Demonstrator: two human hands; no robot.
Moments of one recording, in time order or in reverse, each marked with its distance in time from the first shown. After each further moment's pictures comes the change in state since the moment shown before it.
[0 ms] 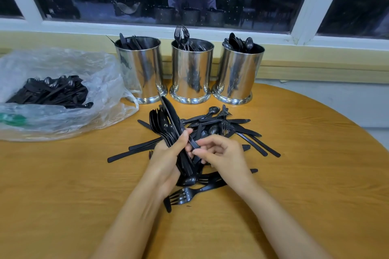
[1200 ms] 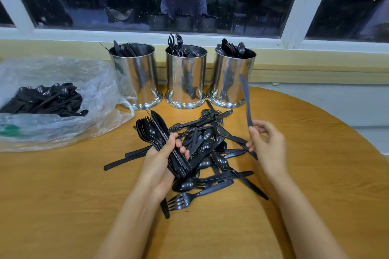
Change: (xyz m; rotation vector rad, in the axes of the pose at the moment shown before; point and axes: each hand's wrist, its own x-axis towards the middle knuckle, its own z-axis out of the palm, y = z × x) left_hand 0.001 0.006 -0.003 -0.231 0.003 -0.074; right_hand 0.014 0.020 -0.072 -0.141 0.534 0.090
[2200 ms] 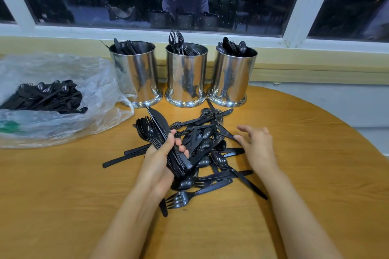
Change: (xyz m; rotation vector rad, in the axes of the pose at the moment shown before) left_hand 0.004 -0.005 0.000 -0.038 -0.022 0.036; right_hand 0.015 0.023 0.013 -0.587 -0.167 -0.122
